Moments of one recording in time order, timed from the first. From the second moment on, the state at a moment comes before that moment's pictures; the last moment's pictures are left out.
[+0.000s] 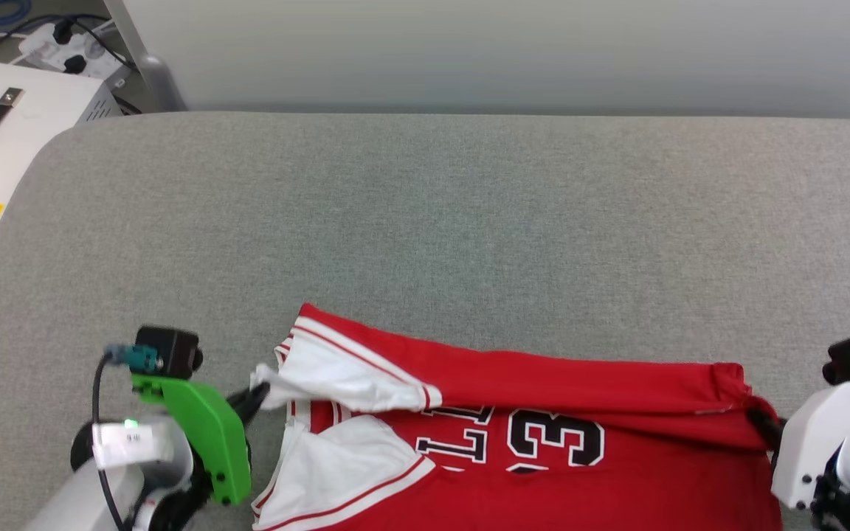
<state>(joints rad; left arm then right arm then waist) -0.28 0.59 -0.56 0.18 -0.92 0.03 0.29 -0.08 -0.31 -0.03 0.12 0.51 0.13 0.65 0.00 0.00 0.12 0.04</state>
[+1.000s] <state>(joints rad) -0.07 0.48 -0.54 0.18 -0.79 0.08 -0.19 0.16 -0.24 -0.14 -0.03 0.47 0.13 0.47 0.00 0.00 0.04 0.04</state>
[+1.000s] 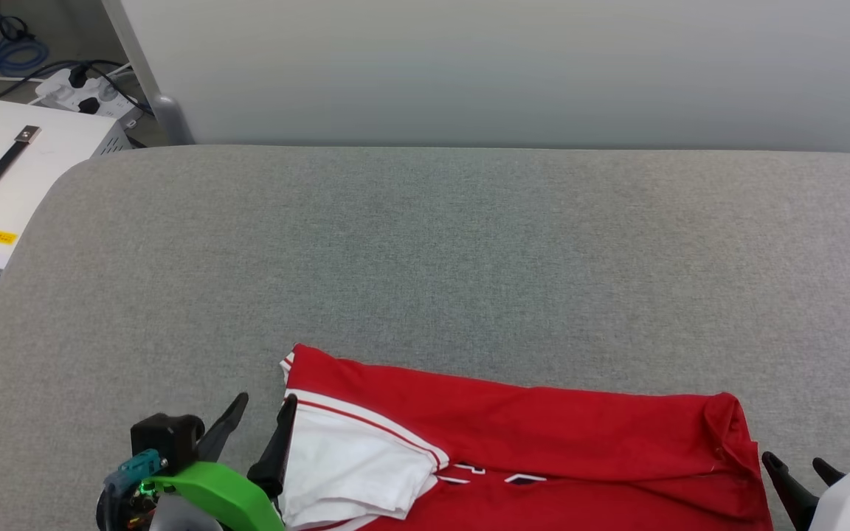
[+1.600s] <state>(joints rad) -0.12 0.32 -0.35 0.07 -0.52 0.04 -0.26 0.11 -0.25 -0.07 0.10 0.49 0.13 0.60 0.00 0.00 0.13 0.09</state>
